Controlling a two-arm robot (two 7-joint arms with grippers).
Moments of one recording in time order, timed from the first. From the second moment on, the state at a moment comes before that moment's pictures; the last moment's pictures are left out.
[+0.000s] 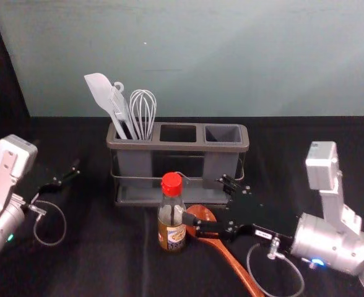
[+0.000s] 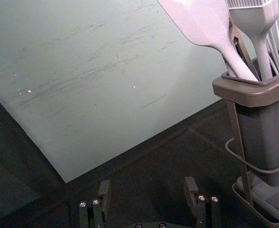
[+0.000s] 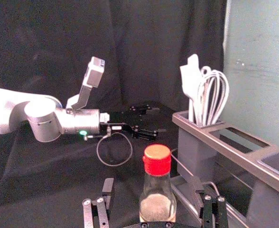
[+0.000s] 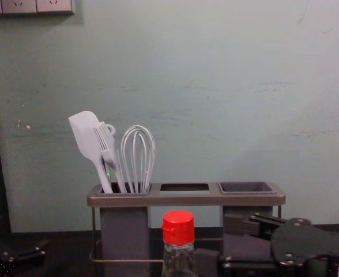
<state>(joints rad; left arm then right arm) -0.20 0.60 0.45 -1.41 -0.25 -0.12 0.03 0.19 0.58 -0.49 -1.62 0.53 -0.06 0.68</state>
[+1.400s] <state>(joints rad) -0.20 0.60 0.45 -1.41 -0.25 -0.12 0.03 0.37 0.47 -0.61 -1.49 0.46 -0.02 0.66</state>
